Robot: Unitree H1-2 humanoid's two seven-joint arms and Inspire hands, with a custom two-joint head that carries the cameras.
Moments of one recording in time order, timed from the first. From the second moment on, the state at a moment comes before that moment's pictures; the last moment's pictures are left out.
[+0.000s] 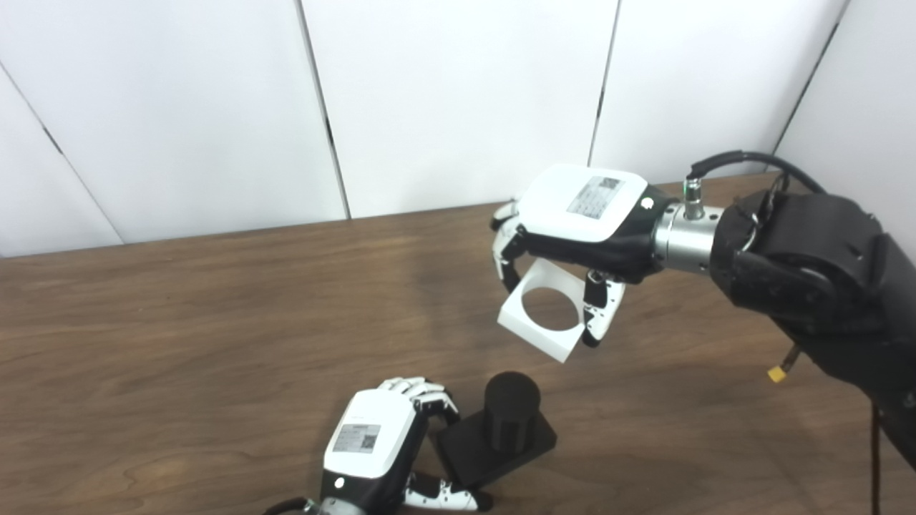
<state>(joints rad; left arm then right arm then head) 0.05 0.15 -0.54 -0.22 1.09 0.08 -0.09 -0.65 -0.69 0.32 -0.72 -0.65 0.20 1.03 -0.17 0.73</state>
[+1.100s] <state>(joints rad) 0.05 0.14 -0.55 -0.23 1.11 0.11 -0.12 -0.55 -0.59 0.33 -0.73 -0.65 0.20 1.10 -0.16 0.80</state>
